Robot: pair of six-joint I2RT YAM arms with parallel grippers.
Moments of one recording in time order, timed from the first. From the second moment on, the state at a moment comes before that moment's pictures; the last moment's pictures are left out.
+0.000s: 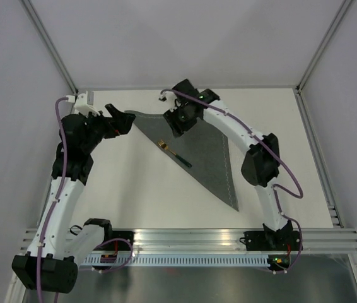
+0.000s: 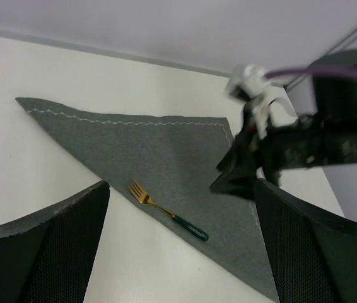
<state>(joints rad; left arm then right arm) -0.08 0.94 0.98 -0.20 0.27 -0.46 0.68 2.24 2.19 -1.02 -0.16 -0.09</state>
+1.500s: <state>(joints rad) -1.47 1.78 0.64 0.83 -0.26 0.39 -0.27 1.77 1.63 -0.69 -0.52 0.01</state>
